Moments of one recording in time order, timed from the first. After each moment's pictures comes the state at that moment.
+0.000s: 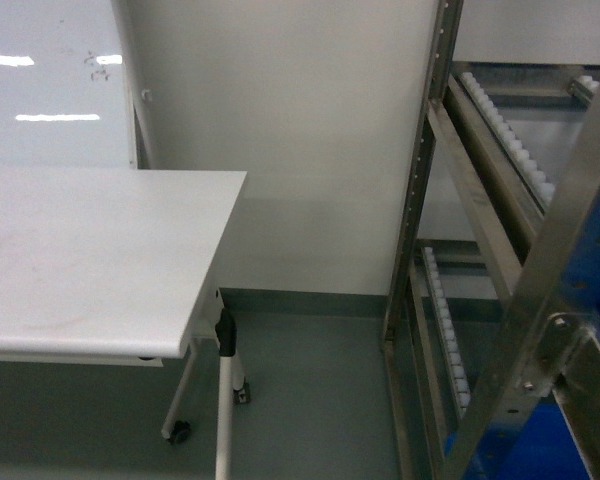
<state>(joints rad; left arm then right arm) -0.21 1.00 0.29 0.62 -0.32 -0.02 0.04 0.11 0.09 -0.18 -0.08 -0.07</state>
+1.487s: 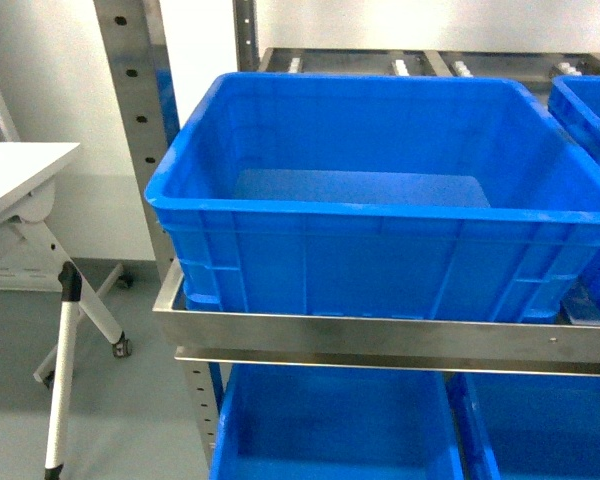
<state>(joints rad) -0.21 1.00 0.29 0.62 -0.32 -0.02 0.04 0.11 0.09 -0.18 -0.08 -0.07</state>
